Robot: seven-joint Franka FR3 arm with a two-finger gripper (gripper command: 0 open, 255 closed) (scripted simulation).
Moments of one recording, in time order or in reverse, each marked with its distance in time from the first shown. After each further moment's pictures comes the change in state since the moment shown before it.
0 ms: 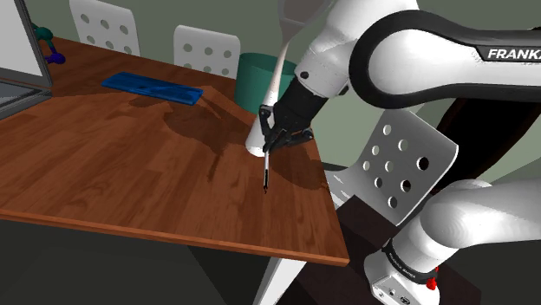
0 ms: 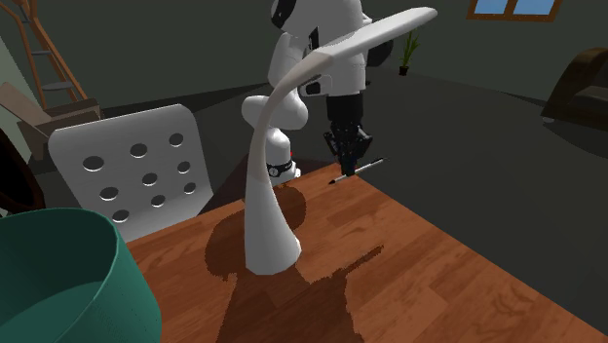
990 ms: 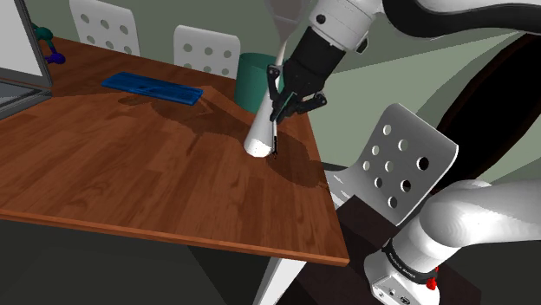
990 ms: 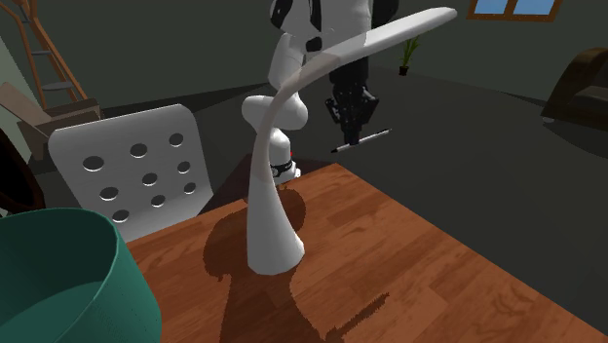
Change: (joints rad) arm -0.025 0.000 -0.065 0.189 -0.061 -0.191 0.027
